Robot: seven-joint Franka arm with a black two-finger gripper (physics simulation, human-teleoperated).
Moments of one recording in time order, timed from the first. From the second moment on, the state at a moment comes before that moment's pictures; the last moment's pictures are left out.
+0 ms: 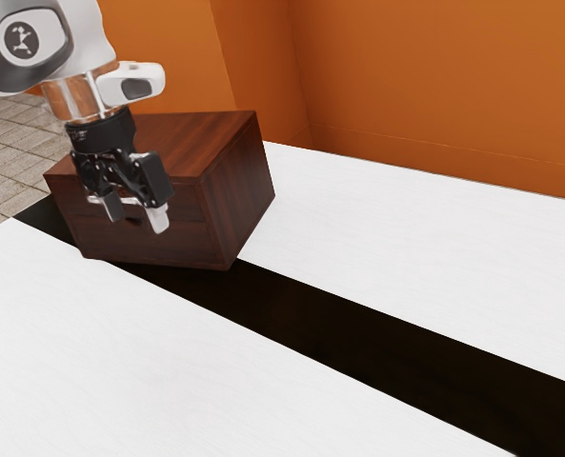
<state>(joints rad) 0.00 -0.05 0.19 -1.45 -0.04 1.37 0.13</state>
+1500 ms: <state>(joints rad) 0.15 -0.10 0.28 -1.64 0.02 1.78 -1.51</state>
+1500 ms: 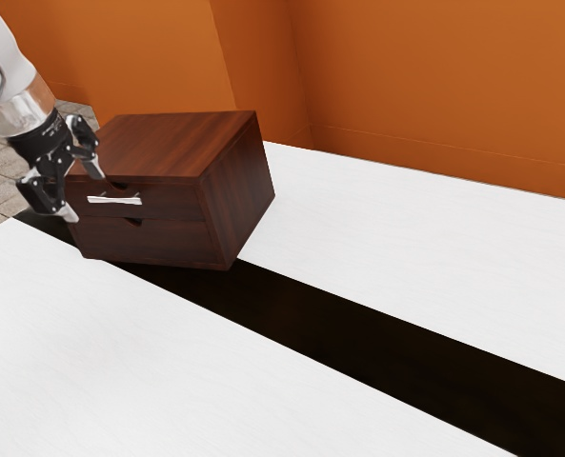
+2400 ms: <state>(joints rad) 0.59 -0.14 -0.15 -1.82 0.16 1.95 -1.78</state>
